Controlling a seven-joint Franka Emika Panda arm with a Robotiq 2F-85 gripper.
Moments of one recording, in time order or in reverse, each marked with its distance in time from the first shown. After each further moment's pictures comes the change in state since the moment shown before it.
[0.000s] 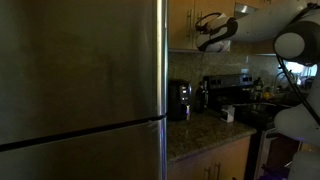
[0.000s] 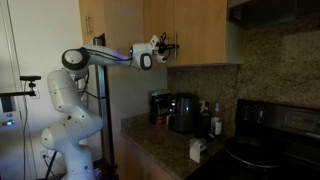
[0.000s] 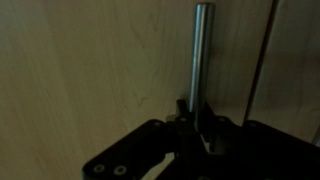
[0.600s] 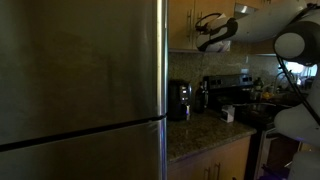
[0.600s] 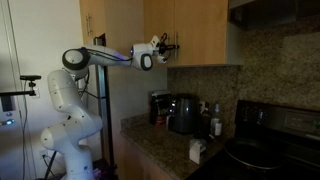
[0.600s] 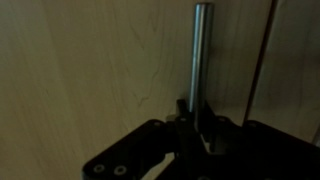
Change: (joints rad) arm 0.000 0.002 0.001 0.000 0.000 0.003 0.005
